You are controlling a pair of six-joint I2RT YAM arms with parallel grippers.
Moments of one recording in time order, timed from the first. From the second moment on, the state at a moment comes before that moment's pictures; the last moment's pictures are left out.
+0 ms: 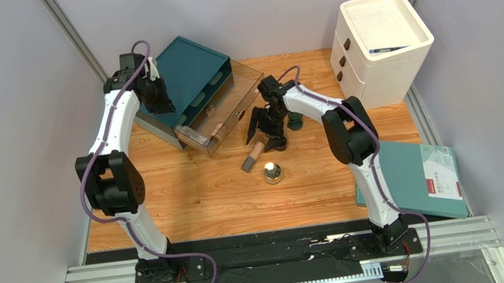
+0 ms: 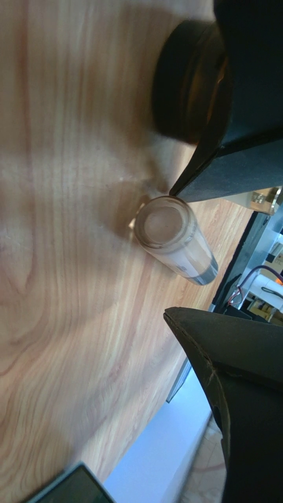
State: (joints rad) left arm -0.02 1.86 1.76 -0.88 0.21 -0.25; right arm 0.50 2.28 1.83 -0.82 -0.43 0.86
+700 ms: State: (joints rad) left arm -0.02 1.86 1.76 -0.87 0.21 -0.25; right arm 0.53 2.21 1.78 -0.90 -0.31 0.78
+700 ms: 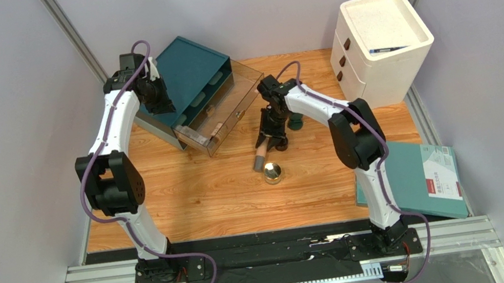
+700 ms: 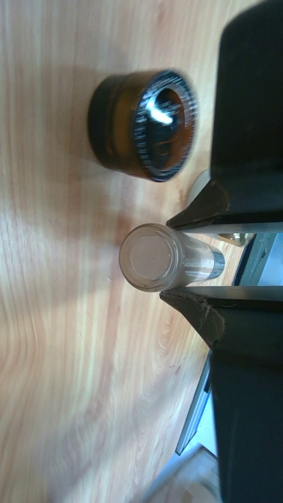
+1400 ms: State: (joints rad) left arm -0.01 1.85 1.75 -0.86 0.23 -0.26; right arm 0.52 2.01 1.94 -0.53 -0.36 0.83
